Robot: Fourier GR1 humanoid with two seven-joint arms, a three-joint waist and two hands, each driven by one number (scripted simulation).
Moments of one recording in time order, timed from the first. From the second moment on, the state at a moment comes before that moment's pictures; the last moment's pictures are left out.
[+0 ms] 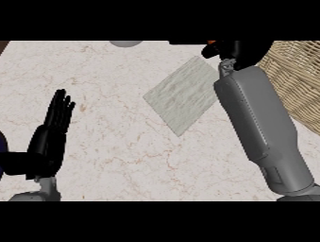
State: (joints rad) left arm -0.02 0.09 -0.02 -1.65 0.05 0.13 0.00; right arm -0.98 -0.07 0.02 -1.01 1.28 -0.39 1.10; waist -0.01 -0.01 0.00
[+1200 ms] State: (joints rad) left arm -0.02 0.07 -0.02 -1.68 0.04 0.12 0.02; right arm -0.62 -0.28 -0.17 -1.28 1.21 -0.21 0.97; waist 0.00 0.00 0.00
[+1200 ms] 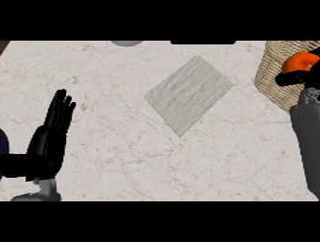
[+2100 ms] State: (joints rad) left arm -0.02 0.07 0.00 -1.66 0.03 0.11 0.00; right arm -0.53 -0.33 -0.27 -1.20 1.06 -0.36 0.79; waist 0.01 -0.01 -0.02
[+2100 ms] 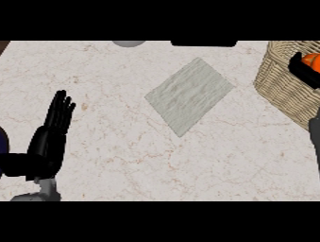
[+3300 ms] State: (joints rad) left arm -0.01 0.05 -0.02 -1.69 0.02 0.12 0.03; right arm -0.46 -0.35 -0.32 -1.25 1.04 -0.59 0.69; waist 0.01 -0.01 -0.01
